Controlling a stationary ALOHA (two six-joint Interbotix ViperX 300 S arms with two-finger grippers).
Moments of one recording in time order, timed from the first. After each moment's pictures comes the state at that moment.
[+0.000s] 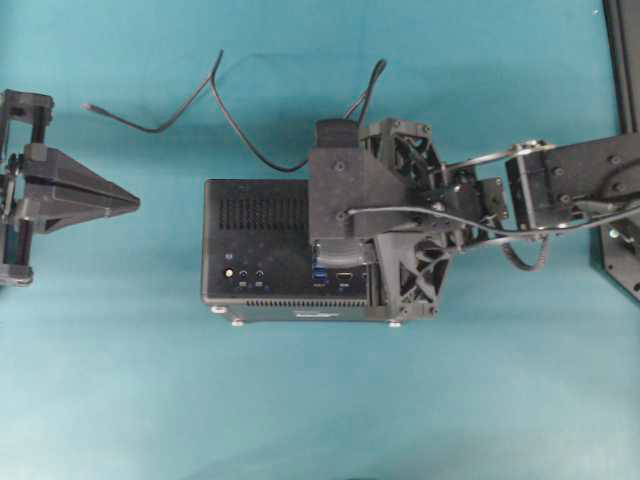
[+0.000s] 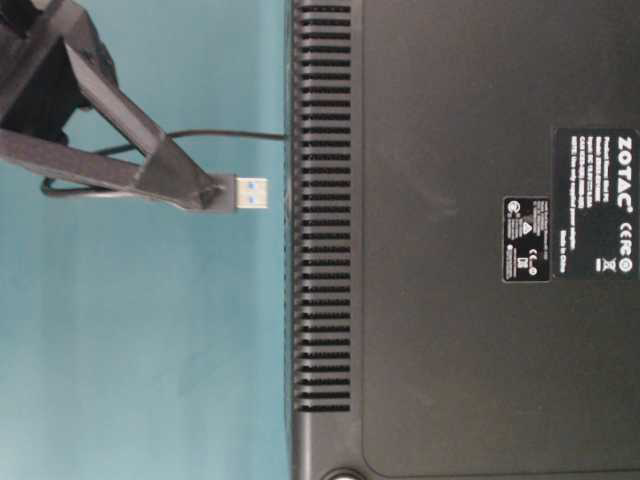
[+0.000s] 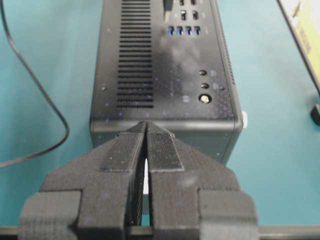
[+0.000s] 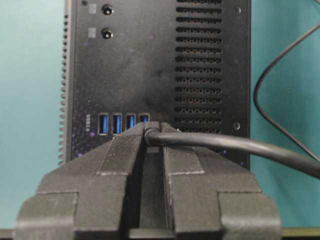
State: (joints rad) left arm -0.06 -0.84 0.95 0.01 0.17 -0.01; right arm 0.17 -0.10 0.17 -0.17 0.89 0.21
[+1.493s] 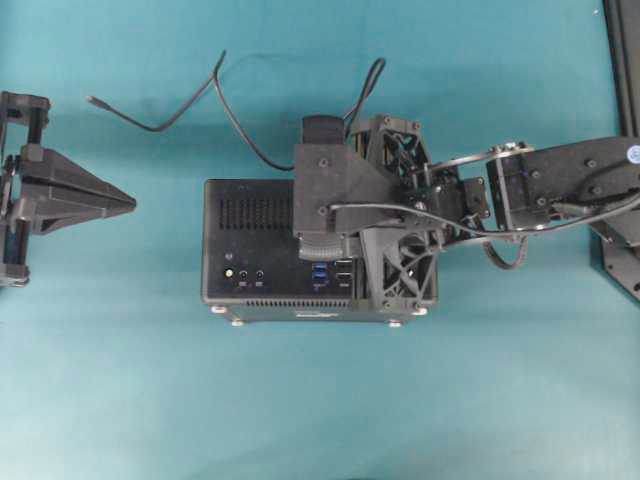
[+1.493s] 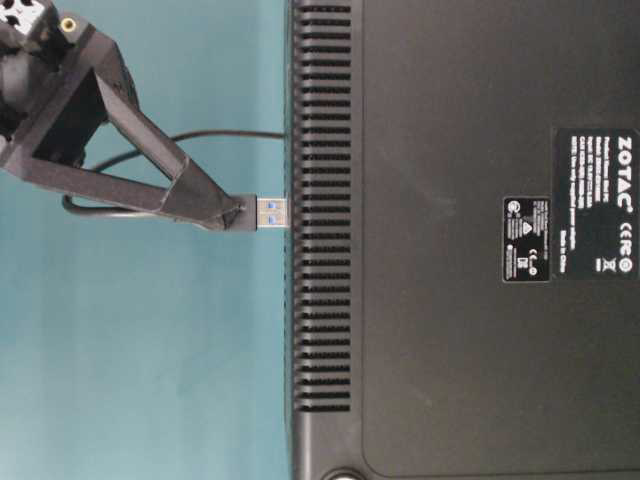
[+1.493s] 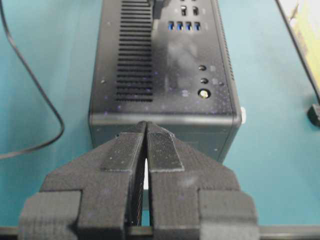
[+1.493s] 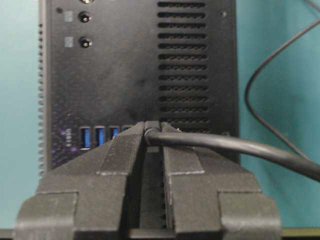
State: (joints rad) left arm -0.06 -0.85 0.96 0.01 0.17 -0.03; right arm 0.16 -0.08 0.16 -0.19 0.88 0.25
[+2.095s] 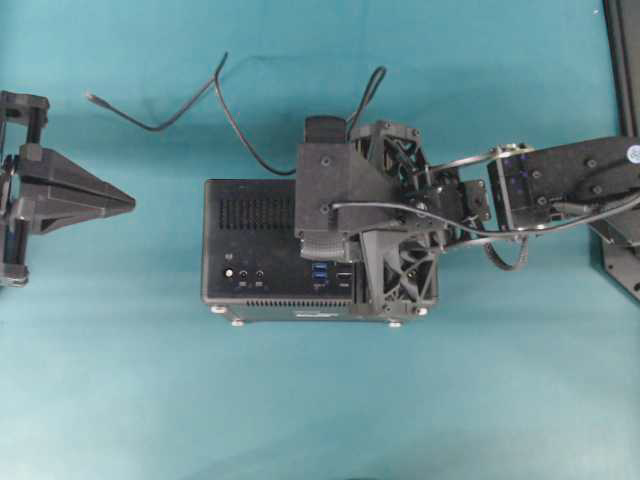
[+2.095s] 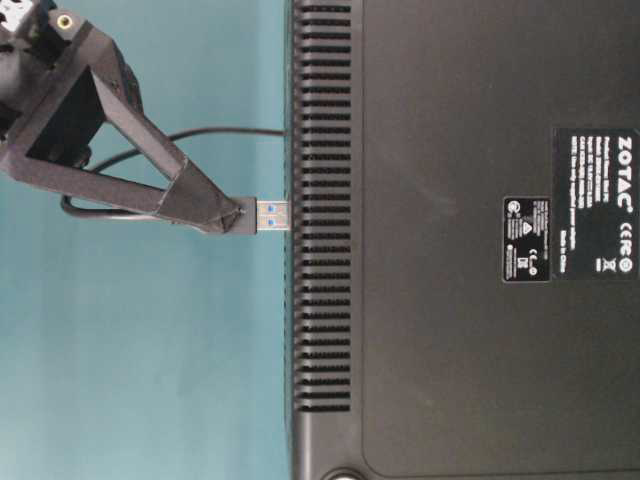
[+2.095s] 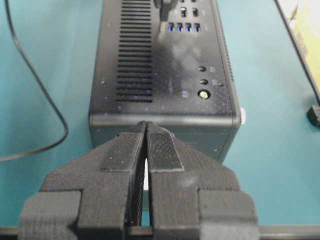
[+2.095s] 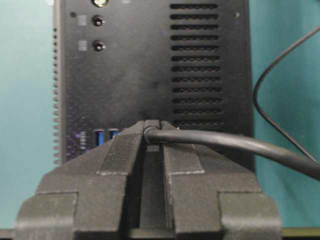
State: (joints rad) left arm -0.06 -0.85 0.96 0.01 0.17 -0.03; right arm 0.16 -0.08 0.17 -0.16 0.87 0.25
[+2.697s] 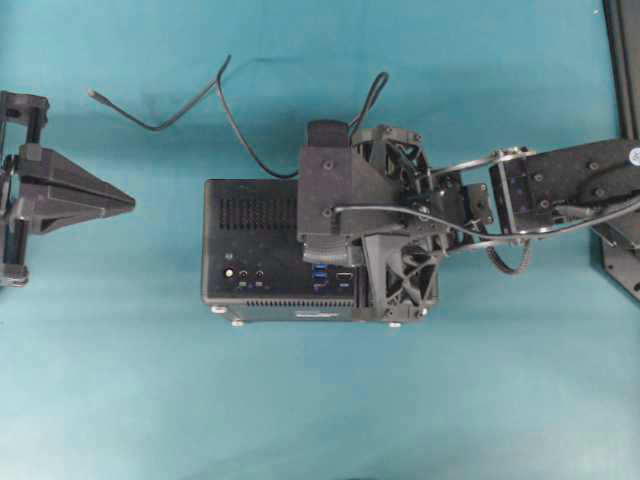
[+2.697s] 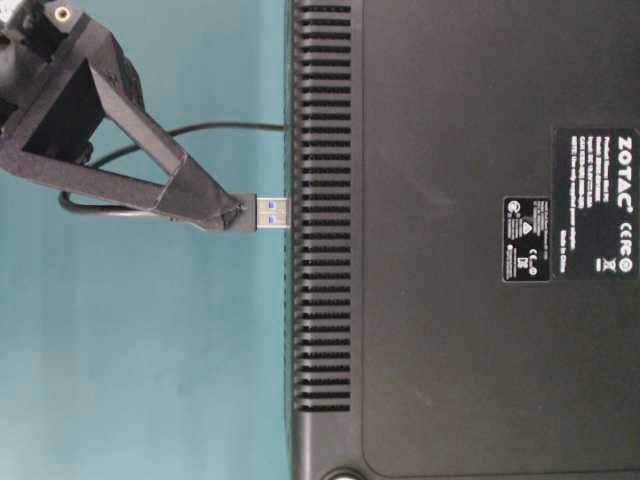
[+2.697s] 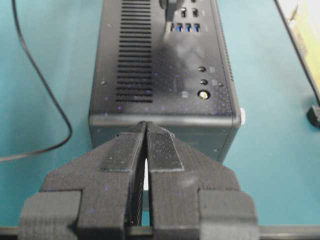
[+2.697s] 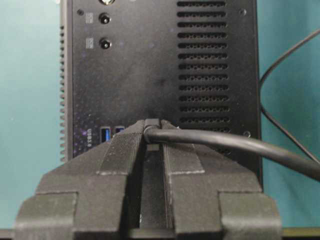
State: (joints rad) left arm -0.06 -0.85 0.96 0.01 0.17 -0.03; right arm 0.17 -0.08 0.18 -0.16 0.88 0.25
